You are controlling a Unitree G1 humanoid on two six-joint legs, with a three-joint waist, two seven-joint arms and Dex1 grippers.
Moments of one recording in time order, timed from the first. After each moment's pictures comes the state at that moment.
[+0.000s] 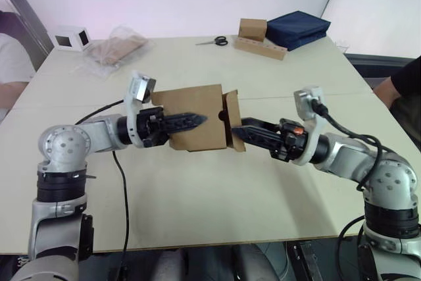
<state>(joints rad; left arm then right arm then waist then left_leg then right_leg) -0.67 0.56 0.18 -0.06 -1.21 1.24 -0.90 -0.44 -0.57 -0.19 -0.37 1.36 1.05 0.52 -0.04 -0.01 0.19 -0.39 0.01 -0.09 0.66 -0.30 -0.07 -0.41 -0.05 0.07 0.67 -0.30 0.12</state>
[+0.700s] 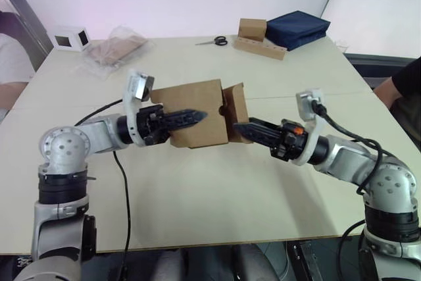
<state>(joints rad) -0.65 0.53 0.22 -0.08 -1.25 1.22 -0.82 -0.41 -0.56 -0.19 -0.37 1.40 1.01 0.42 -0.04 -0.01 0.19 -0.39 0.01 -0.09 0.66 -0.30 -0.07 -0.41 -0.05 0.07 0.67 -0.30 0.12</state>
